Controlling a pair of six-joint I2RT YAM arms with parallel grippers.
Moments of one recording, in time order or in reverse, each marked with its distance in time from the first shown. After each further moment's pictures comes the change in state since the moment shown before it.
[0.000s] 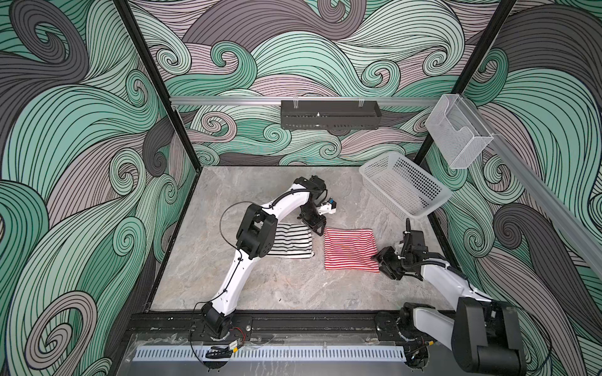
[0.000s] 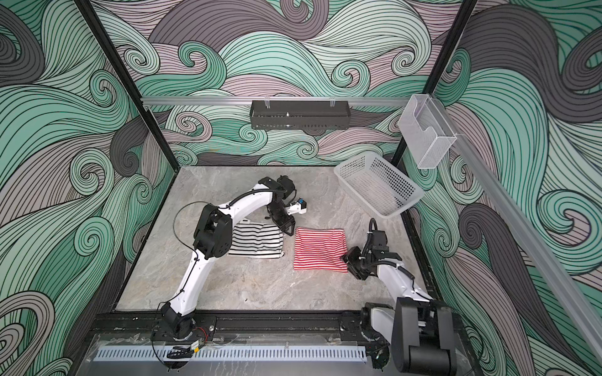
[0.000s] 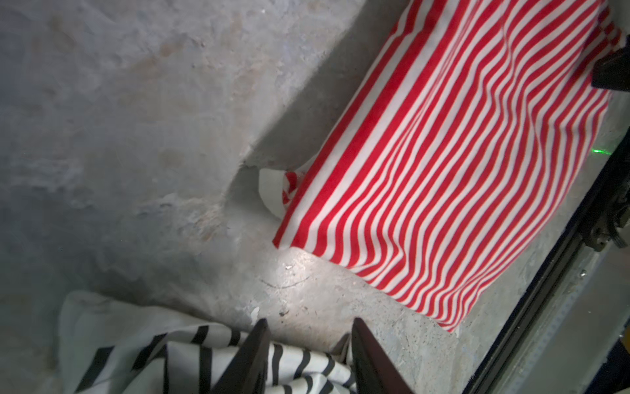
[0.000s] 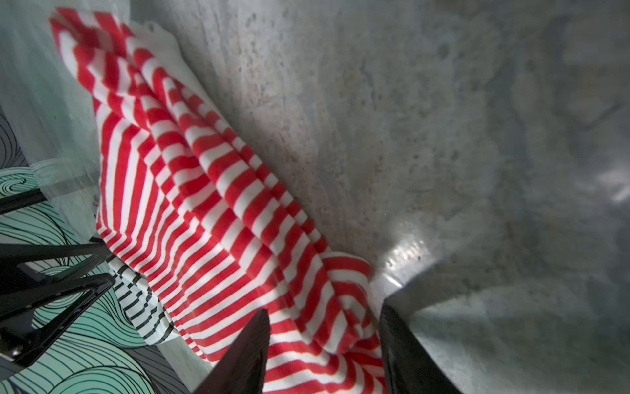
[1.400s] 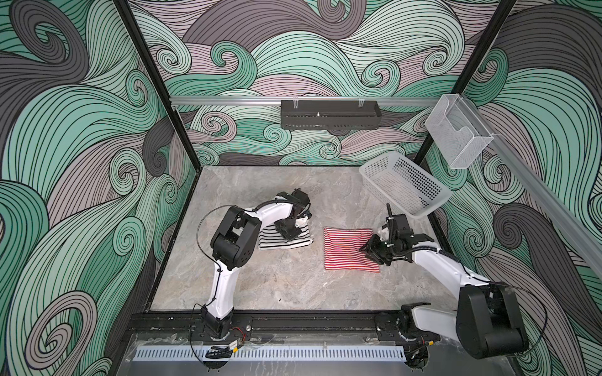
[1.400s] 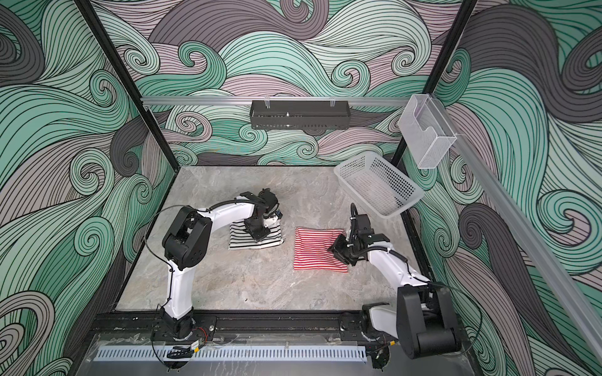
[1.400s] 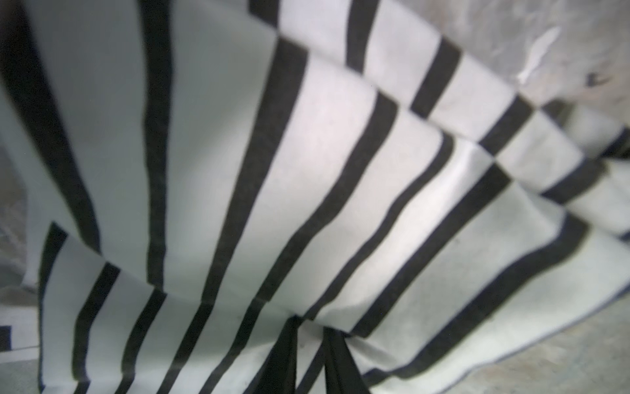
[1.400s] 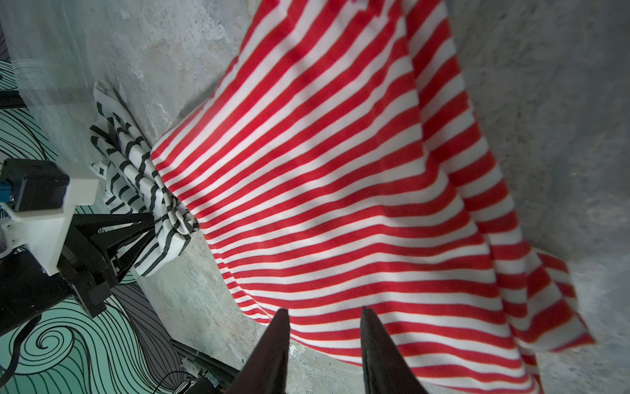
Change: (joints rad) left arm 0.038 -0.325 -0.604 0.261 -0.496 -0.009; right arm 0.207 0.076 0.206 -0.107 -0.005 -0.015
